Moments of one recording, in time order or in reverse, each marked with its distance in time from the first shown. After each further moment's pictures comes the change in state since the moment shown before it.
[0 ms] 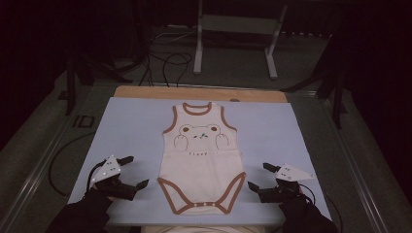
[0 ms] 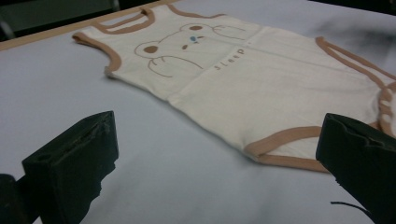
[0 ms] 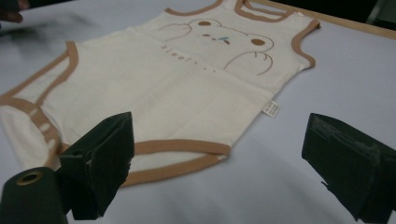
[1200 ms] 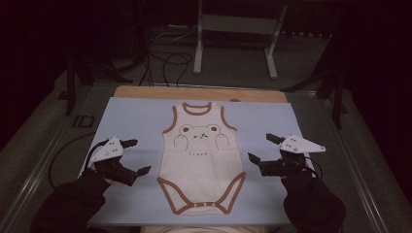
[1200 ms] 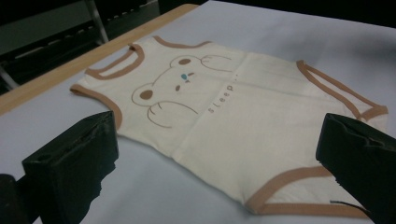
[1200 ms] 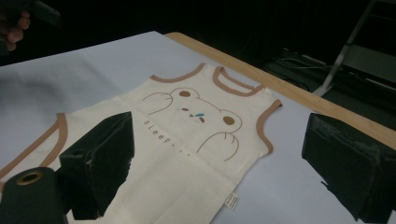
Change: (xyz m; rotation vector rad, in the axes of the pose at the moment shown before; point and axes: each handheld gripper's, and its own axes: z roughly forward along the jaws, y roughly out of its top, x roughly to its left) left arm 0.014 0.076 -0.002 0.028 -0.063 0.086; right arm -0.009 0.101 -0.011 -0.073 -0.063 -0.072
